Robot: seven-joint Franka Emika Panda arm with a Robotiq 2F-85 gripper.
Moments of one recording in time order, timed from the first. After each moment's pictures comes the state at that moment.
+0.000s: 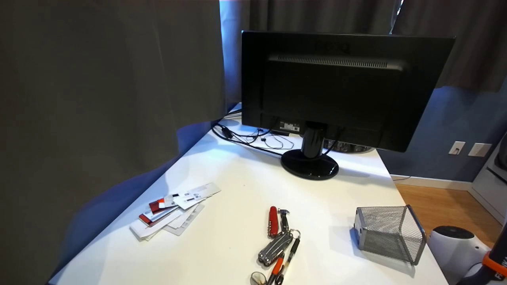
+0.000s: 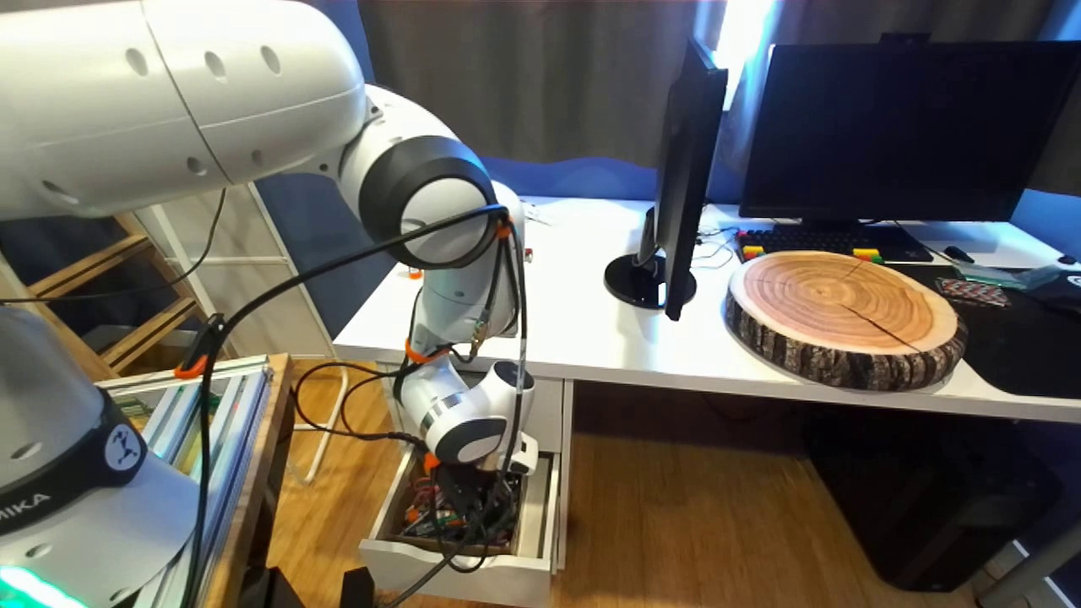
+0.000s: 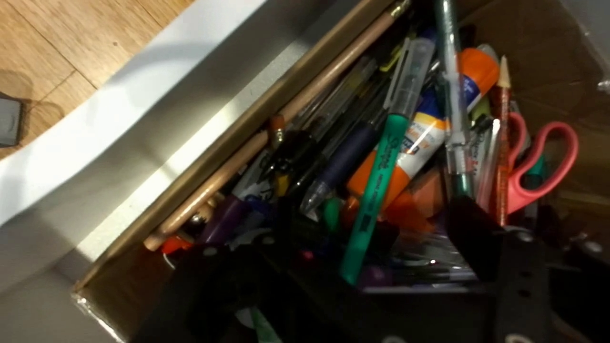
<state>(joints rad) 0.27 1.46 0.11 -1.81 -0.11 2.99 -0.03</state>
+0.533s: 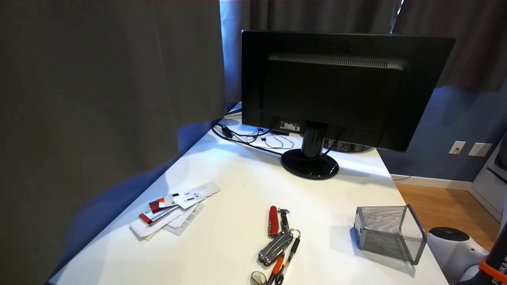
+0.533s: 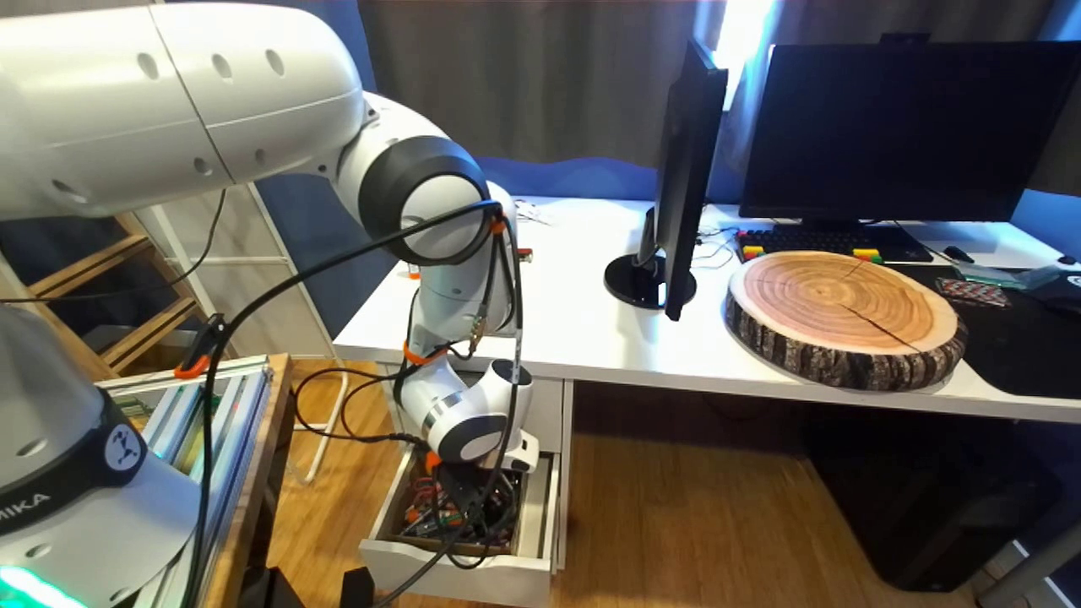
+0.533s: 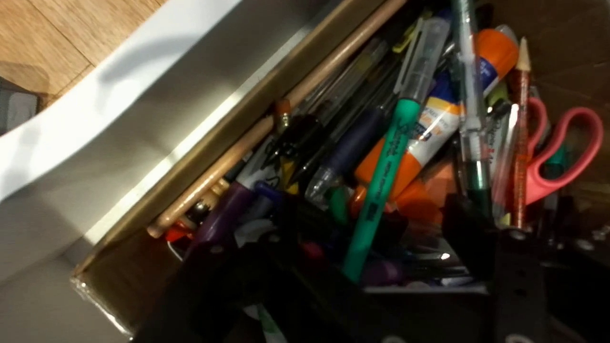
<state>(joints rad) 0.32 1.48 0.09 -1.78 -0.11 2.99 0.01</state>
